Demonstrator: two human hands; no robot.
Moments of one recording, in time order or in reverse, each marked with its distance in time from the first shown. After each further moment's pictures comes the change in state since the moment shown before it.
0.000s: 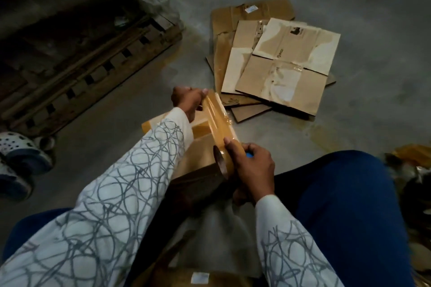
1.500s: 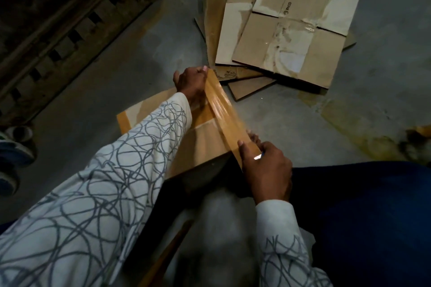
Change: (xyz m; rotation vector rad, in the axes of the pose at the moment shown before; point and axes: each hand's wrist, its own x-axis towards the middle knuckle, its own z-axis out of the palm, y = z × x) left_hand 0.097 -0.051 0.072 0.647 -0.153 0.162; right_hand 0.046 0.015 0.000 -0.285 0.054 0.211
